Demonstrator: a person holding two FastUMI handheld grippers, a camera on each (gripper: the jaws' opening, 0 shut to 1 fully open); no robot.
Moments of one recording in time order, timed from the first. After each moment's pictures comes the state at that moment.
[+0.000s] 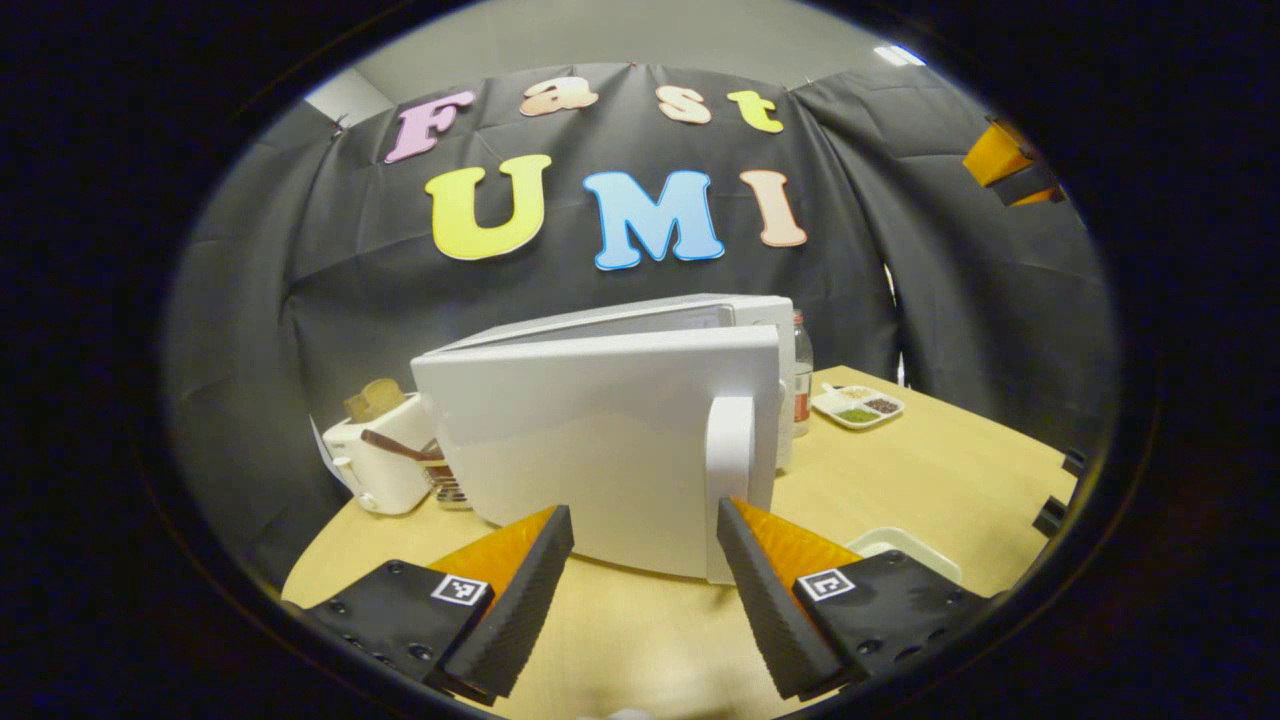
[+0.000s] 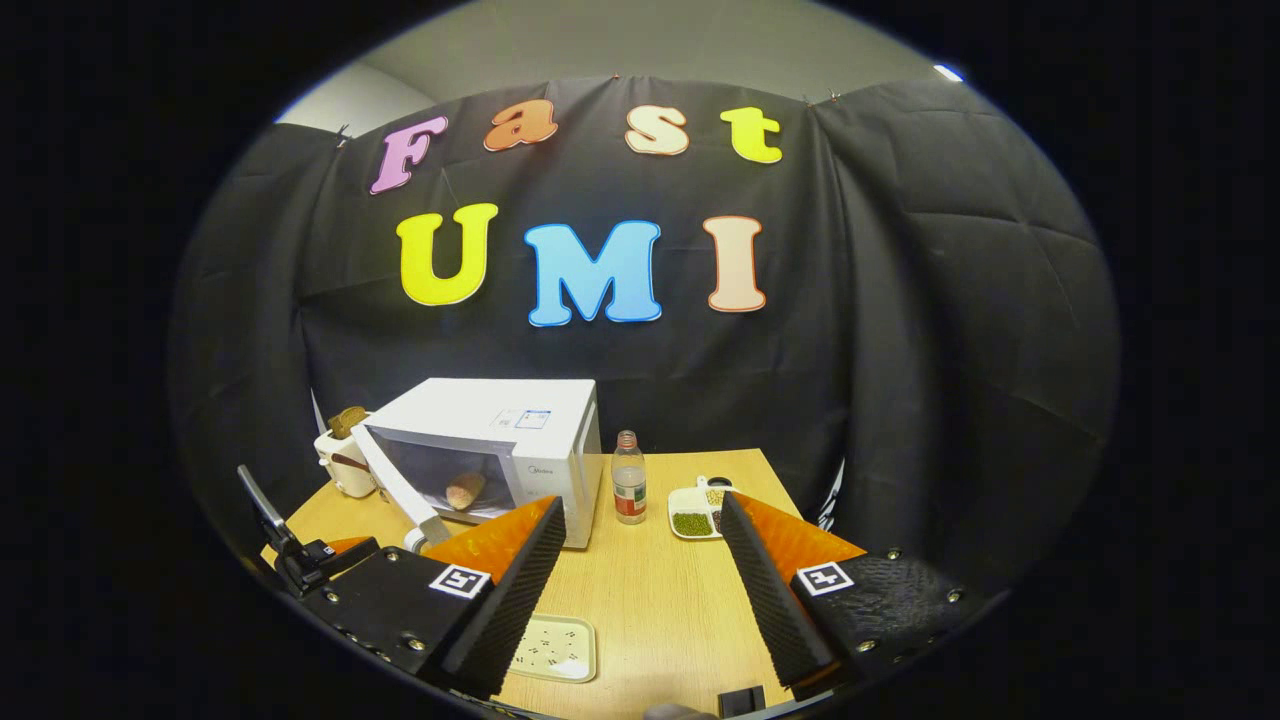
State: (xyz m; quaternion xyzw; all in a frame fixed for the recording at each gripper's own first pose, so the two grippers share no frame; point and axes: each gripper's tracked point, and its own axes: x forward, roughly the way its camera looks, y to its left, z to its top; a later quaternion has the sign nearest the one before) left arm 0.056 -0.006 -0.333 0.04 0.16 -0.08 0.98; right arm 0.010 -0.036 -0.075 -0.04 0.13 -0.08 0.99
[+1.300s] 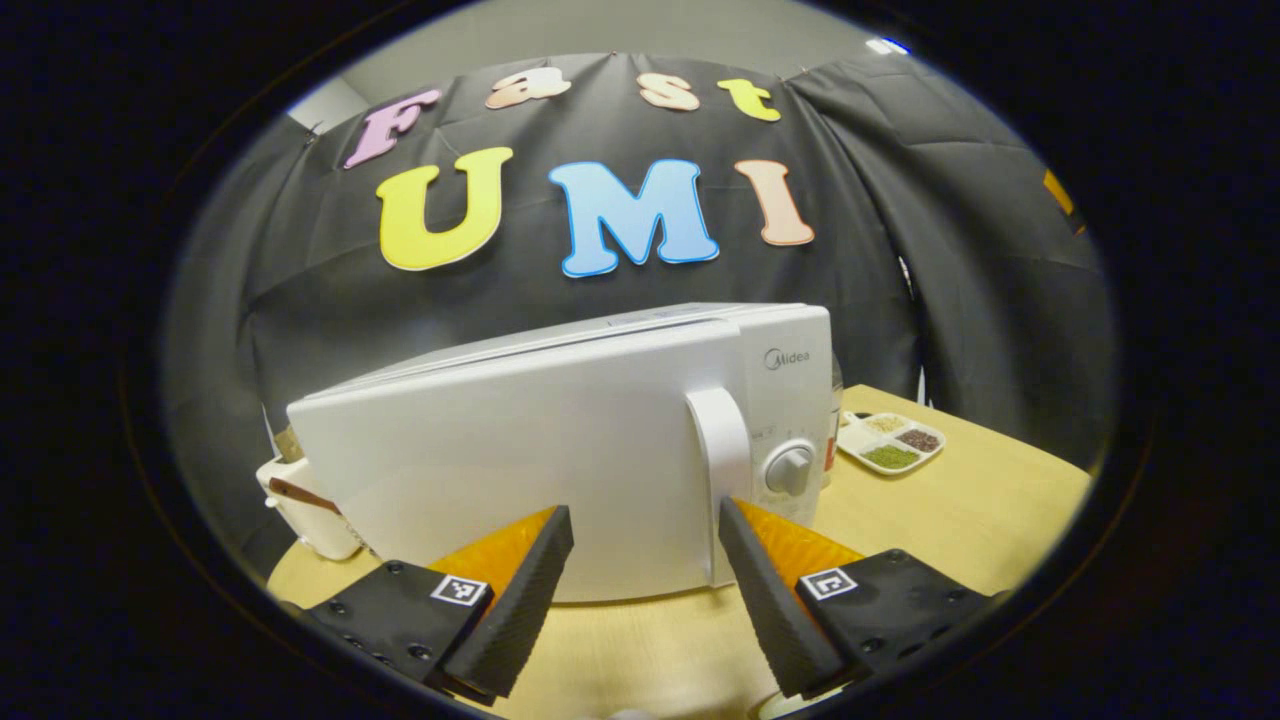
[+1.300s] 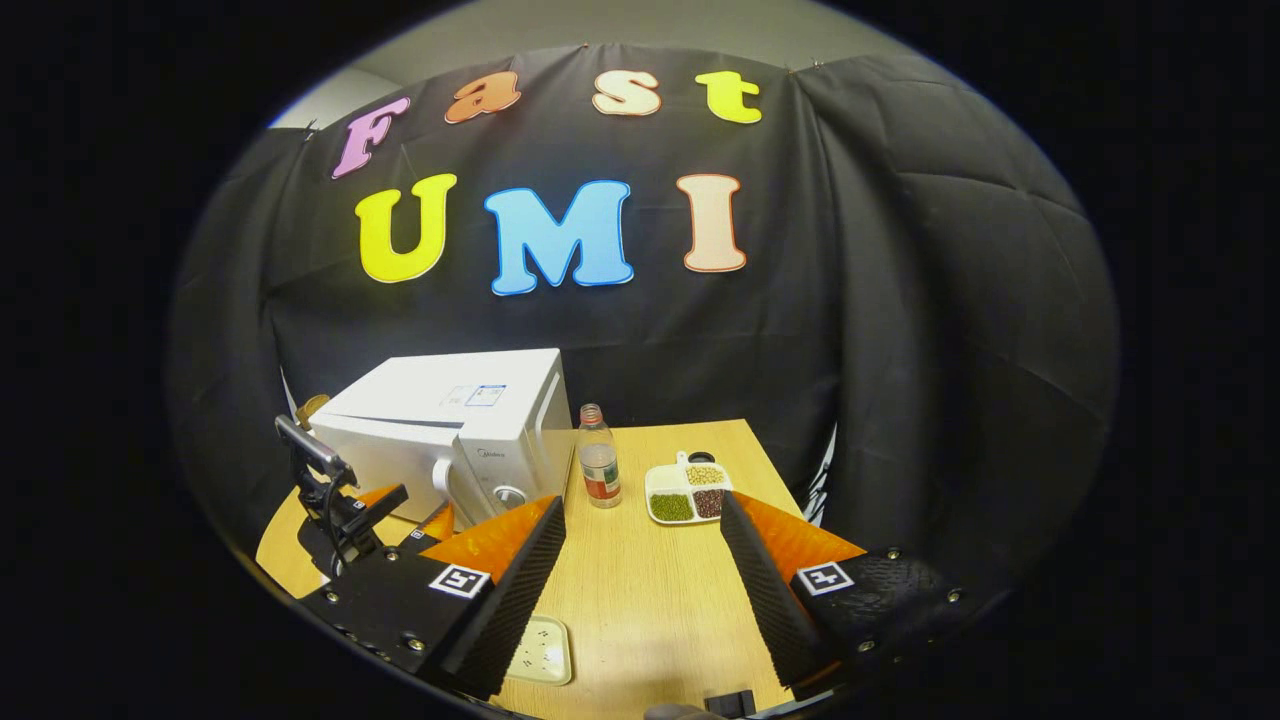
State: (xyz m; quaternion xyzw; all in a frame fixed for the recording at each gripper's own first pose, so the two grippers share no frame) left arm 0.190 -0.069 -0.347 0.05 0.15 -0.09 0.98; right arm 0.043 -0.077 -0.107 -0.02 0.18 -0.11 0.98
